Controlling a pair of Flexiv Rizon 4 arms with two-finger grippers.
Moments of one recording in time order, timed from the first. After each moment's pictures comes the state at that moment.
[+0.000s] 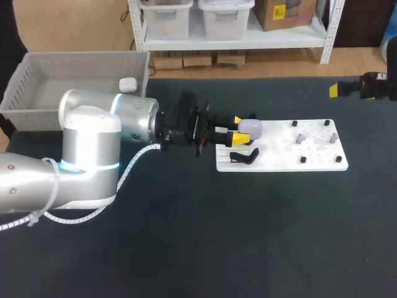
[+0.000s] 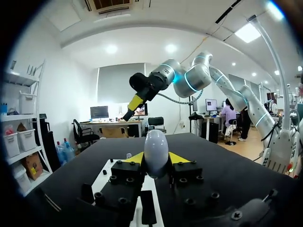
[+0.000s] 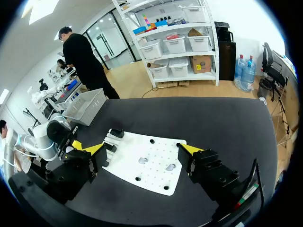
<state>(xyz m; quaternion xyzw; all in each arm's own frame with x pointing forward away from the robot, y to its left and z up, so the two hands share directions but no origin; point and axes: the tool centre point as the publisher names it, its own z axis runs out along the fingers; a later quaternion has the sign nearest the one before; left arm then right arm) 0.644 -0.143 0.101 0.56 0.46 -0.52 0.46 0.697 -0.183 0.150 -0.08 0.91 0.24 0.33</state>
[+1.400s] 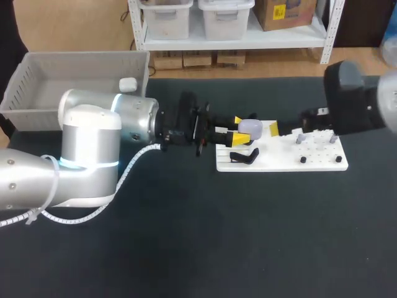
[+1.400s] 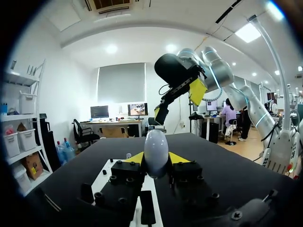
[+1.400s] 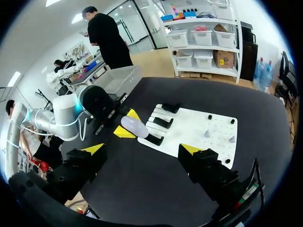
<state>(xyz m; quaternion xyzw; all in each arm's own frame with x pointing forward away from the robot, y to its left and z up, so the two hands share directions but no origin) 0.643 -0.143 0.102 0.56 0.46 -0.51 0.46 0.597 -0.044 0.152 -0.16 0.90 0.27 0.29</state>
